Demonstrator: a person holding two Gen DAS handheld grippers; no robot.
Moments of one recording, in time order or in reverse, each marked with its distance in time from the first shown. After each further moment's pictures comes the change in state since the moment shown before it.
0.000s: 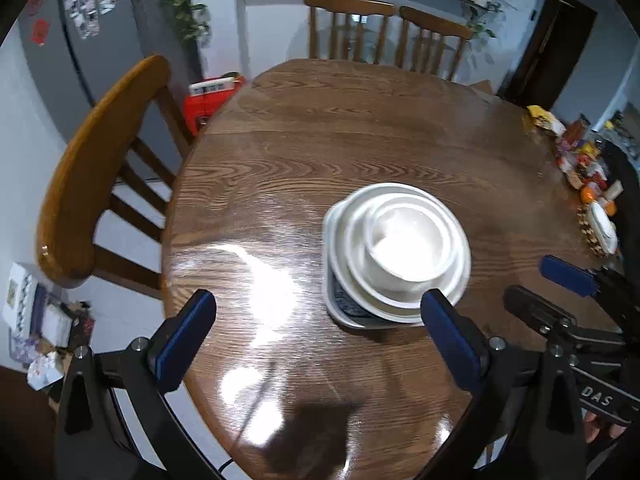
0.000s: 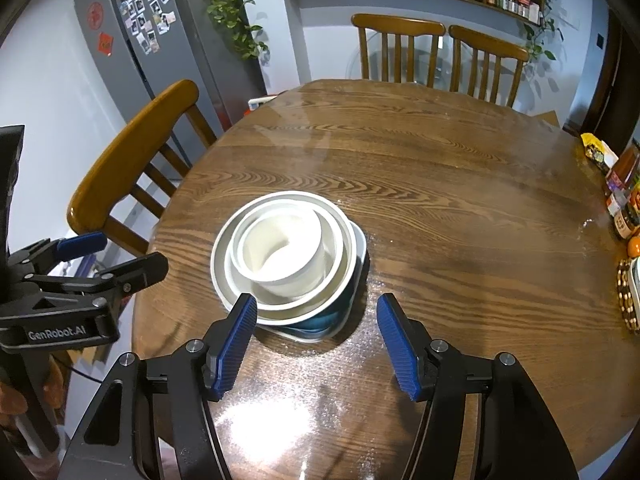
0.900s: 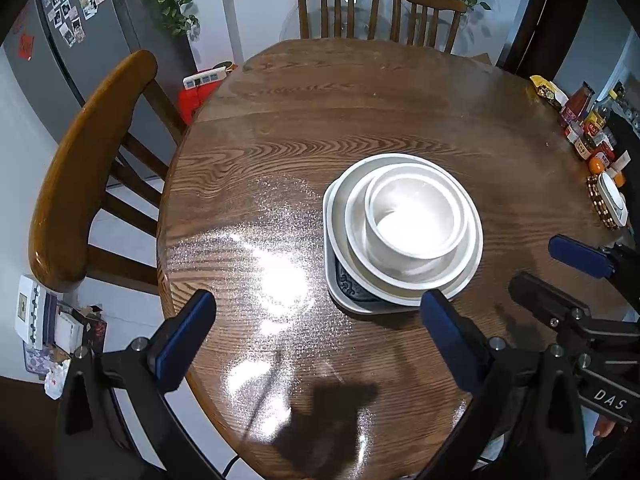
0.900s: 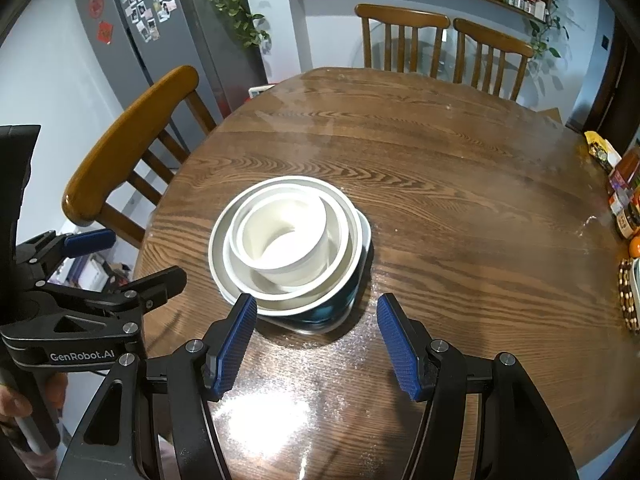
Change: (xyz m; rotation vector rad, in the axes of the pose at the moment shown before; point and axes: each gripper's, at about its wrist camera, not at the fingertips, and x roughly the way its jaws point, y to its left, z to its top) left arm 0.017 -0.007 -0.005 0.063 0.062 0.063; right arm 0.007 0.002 -0.003 -0.015 0.039 -0.005
